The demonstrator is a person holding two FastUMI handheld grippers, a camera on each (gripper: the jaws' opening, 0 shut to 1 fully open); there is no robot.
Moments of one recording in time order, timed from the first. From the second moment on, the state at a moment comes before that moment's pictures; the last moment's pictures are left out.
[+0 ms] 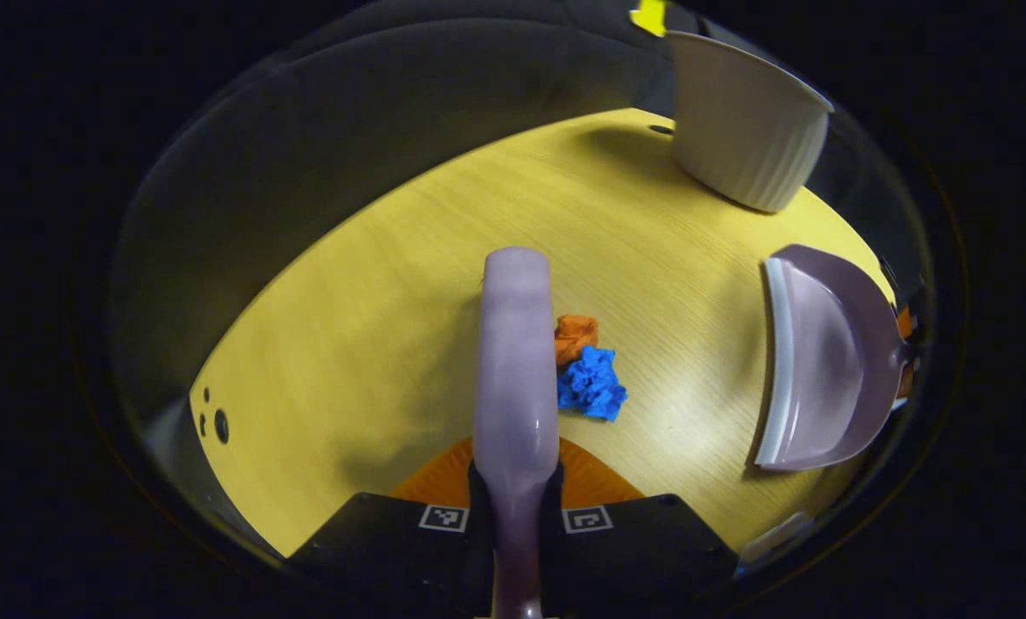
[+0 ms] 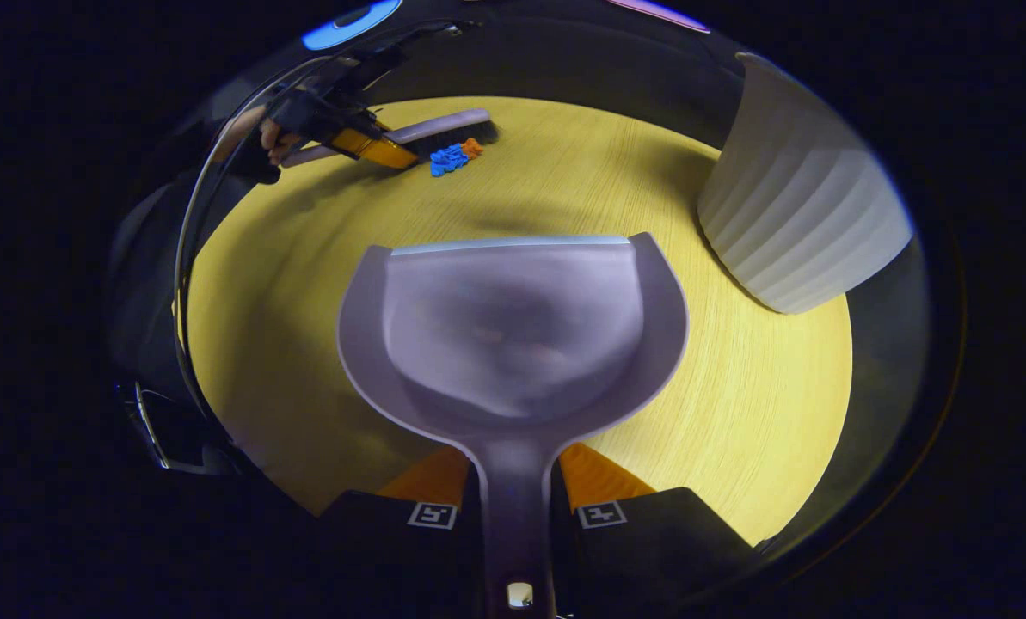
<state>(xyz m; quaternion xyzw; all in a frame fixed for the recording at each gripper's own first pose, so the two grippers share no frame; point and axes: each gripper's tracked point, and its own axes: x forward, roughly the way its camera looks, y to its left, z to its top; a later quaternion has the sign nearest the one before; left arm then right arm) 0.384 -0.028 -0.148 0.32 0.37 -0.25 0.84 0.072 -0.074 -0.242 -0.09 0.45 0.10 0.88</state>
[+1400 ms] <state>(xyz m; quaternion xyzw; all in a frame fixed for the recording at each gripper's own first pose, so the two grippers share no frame) 0.199 -0.061 -0.182 0.13 0.34 -0.23 0.90 0.075 -0.078 -0.239 -0.09 0.42 0.10 0.90</state>
